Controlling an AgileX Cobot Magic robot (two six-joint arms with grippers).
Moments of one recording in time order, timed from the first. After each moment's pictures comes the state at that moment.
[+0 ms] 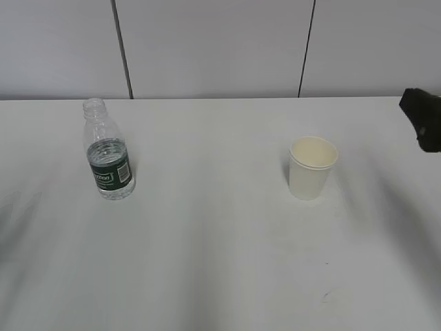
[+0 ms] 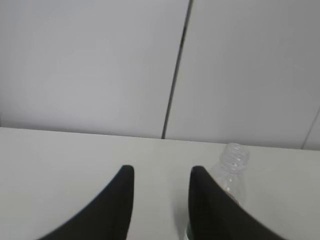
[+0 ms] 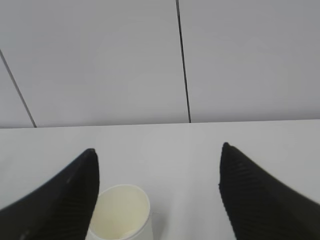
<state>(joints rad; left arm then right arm) -0.07 0.75 -0.16 0.07 -0.47 -0.18 0.04 1.17 -0.39 -0.12 -0.56 0.19</state>
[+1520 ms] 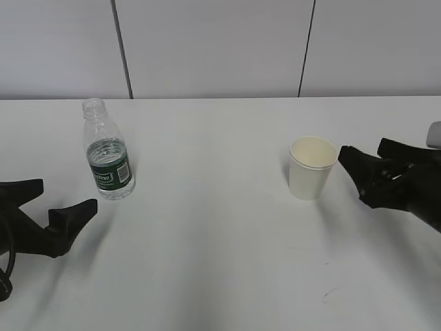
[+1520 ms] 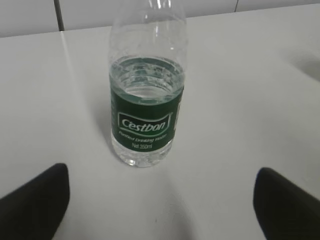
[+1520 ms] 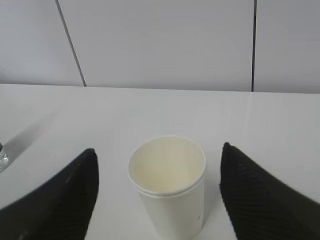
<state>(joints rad) -0.07 1.75 -0.23 0.48 -1.14 -0.13 0.04 1.66 -0.31 -0.30 -1.13 0.20</state>
